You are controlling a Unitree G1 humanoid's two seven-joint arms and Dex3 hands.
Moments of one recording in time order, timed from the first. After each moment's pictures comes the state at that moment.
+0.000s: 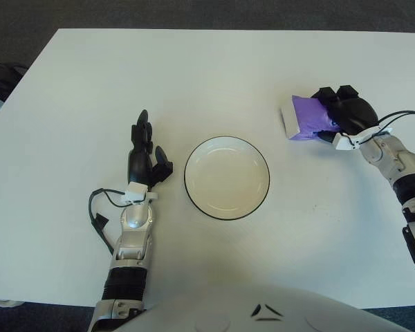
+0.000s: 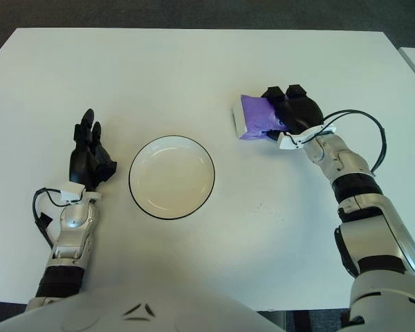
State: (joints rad) left arm 0.08 0.01 0.04 0.07 0.10 -0.19 0.15; right arm -0.62 -0.74 0.33 0.78 -0.72 -0.53 -0.29
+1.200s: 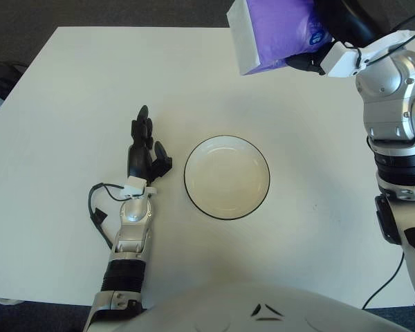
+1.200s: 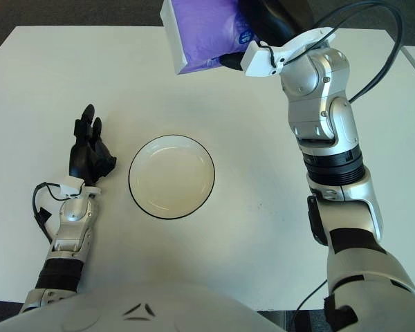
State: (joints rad) left arm 0.03 0.04 0.04 0.11 0.08 -0.18 0.14; right arm -0.84 -0.55 0.15 -0.21 -0.61 0.11 0.30
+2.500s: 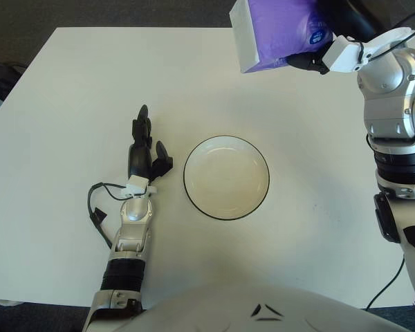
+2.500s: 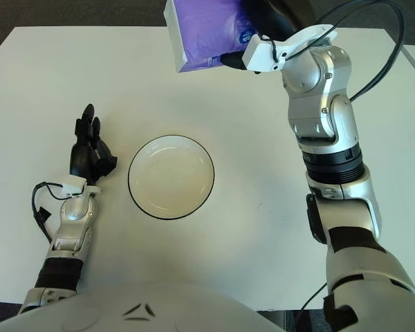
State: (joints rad) left arm 0.03 0.05 0.03 0.12 0.13 -0.18 0.17; right arm -0.84 -0.55 0.14 -0.19 -0.61 0.12 0.31
